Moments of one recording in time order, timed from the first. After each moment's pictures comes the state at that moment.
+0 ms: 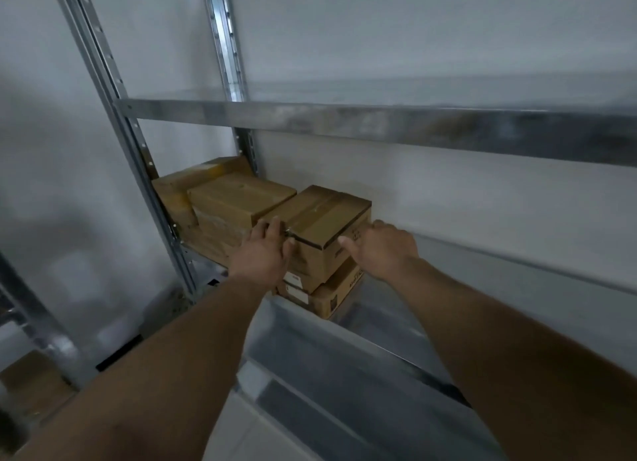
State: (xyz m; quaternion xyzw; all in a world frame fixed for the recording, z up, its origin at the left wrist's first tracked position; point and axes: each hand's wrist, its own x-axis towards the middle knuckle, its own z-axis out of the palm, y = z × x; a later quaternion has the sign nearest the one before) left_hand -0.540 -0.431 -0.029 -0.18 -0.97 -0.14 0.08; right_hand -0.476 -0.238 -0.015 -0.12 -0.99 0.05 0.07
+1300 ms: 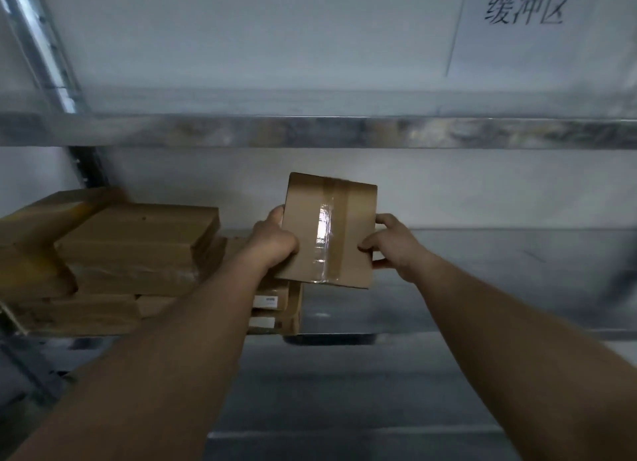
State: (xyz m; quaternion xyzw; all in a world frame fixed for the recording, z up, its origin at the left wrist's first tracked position) left_hand -0.591 -0.383 0.007 -0.34 -0.80 -0.43 -0.22; right_hand -0.424 -0.261 0.005 -0.39 -0.67 0.59 0.24
